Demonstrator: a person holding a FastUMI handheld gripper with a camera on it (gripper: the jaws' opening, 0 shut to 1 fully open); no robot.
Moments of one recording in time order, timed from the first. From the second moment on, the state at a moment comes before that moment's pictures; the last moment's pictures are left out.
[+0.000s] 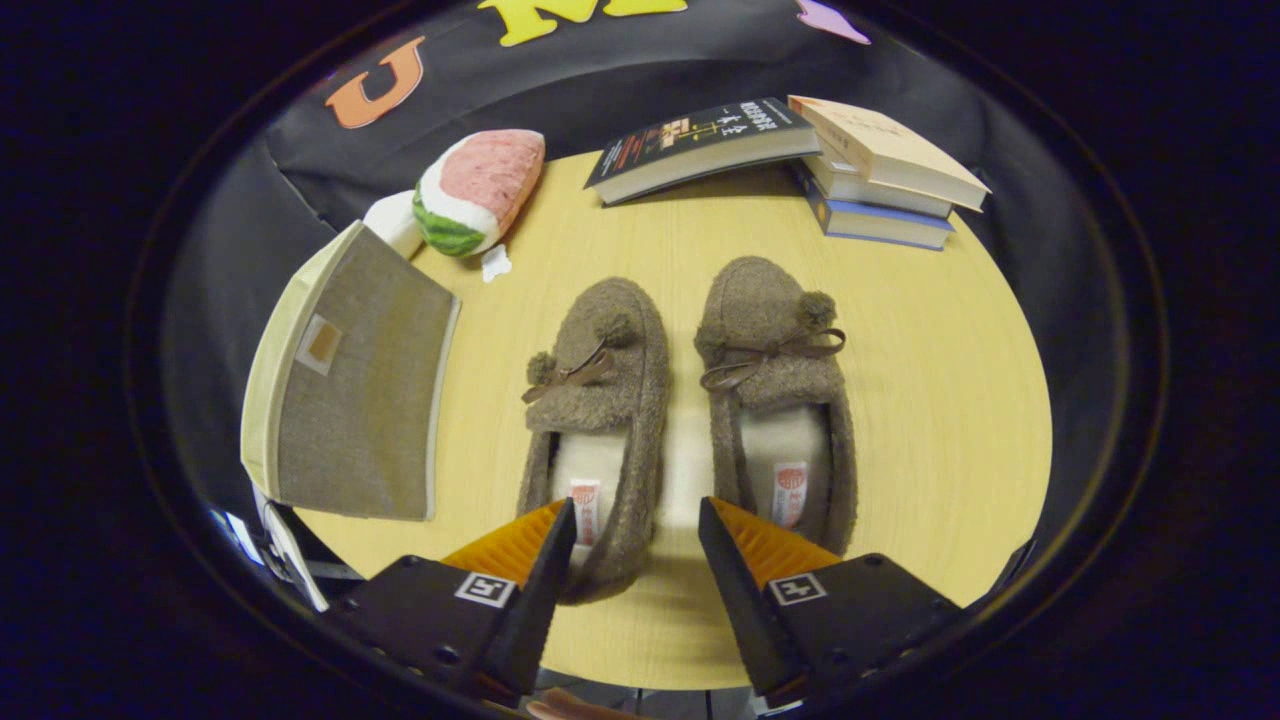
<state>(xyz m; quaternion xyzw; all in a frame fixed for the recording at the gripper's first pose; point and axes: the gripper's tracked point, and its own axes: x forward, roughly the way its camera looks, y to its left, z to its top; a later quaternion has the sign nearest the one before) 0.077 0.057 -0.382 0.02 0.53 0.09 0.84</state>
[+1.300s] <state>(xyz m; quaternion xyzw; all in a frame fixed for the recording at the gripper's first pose) 0.065 0.075 -0.284 0.14 0.56 0.02 0.82</state>
